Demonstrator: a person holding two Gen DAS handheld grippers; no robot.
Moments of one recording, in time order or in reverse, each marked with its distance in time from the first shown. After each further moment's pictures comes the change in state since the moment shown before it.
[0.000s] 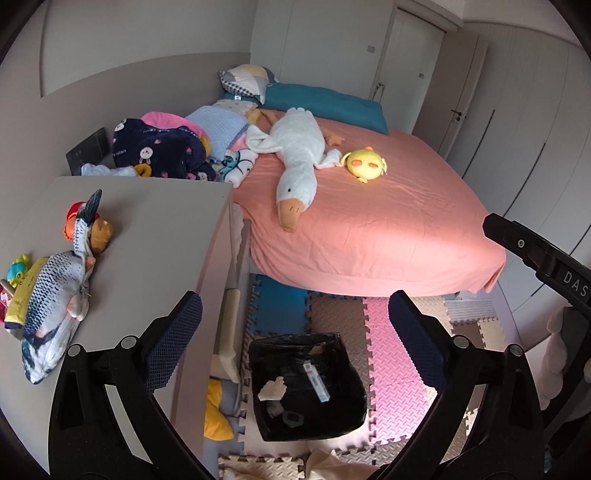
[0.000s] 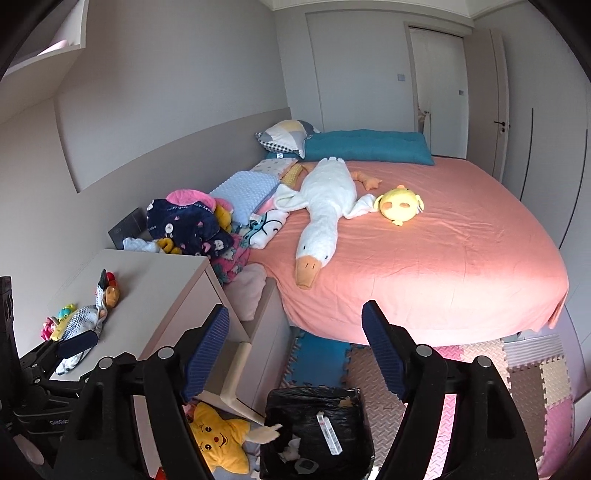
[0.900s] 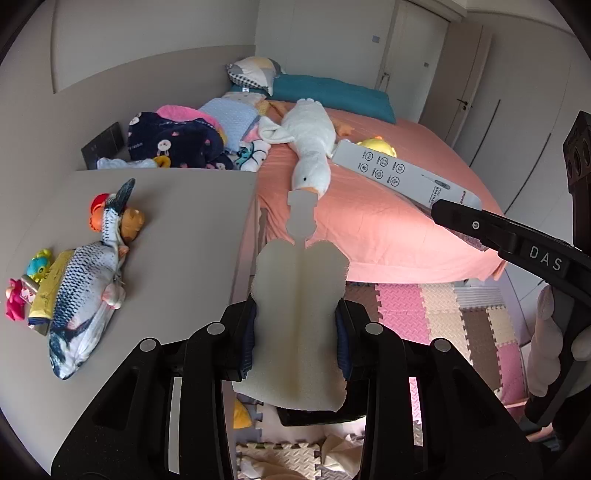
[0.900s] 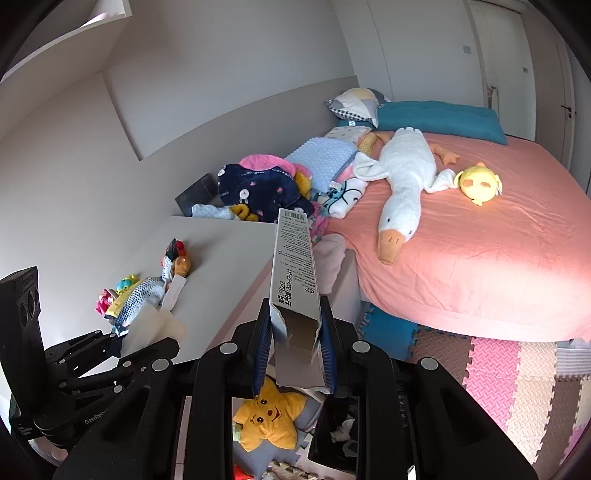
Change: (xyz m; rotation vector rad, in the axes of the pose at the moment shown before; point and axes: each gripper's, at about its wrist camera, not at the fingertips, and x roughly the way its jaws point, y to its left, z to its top) left arm -0.020 0.024 -0.008 0.037 0.044 0.016; right arm 0.029 0.061 0.002 -0.051 0.139 0.264
